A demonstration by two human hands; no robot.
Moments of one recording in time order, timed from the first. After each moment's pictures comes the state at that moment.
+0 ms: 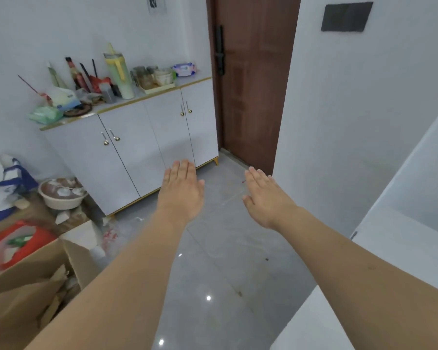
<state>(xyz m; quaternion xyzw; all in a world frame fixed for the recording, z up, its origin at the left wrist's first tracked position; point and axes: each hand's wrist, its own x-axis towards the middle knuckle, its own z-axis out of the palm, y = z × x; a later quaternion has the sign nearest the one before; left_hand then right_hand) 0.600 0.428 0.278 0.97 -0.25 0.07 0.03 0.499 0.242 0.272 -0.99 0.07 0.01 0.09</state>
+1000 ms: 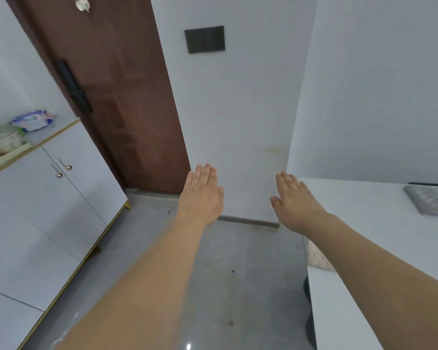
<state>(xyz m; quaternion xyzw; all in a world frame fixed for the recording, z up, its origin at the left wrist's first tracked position) 0.707 0.271 0.291 0.79 -0.60 0.06 0.04 0.493 0.196 0.289 -0.87 0.48 -0.03 0.12</state>
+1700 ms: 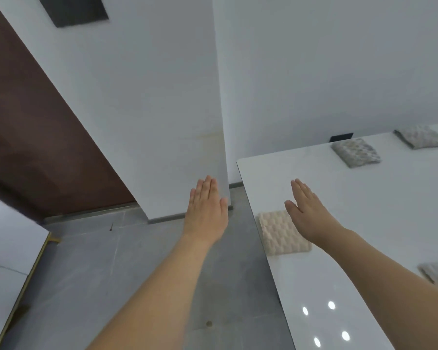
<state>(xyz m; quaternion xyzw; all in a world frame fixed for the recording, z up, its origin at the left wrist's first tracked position) 0.610 0.153 0.188 0.69 -0.71 -0.10 0.13 0.367 0.146 0.195 -0.72 0.64 -0.11 0.25</state>
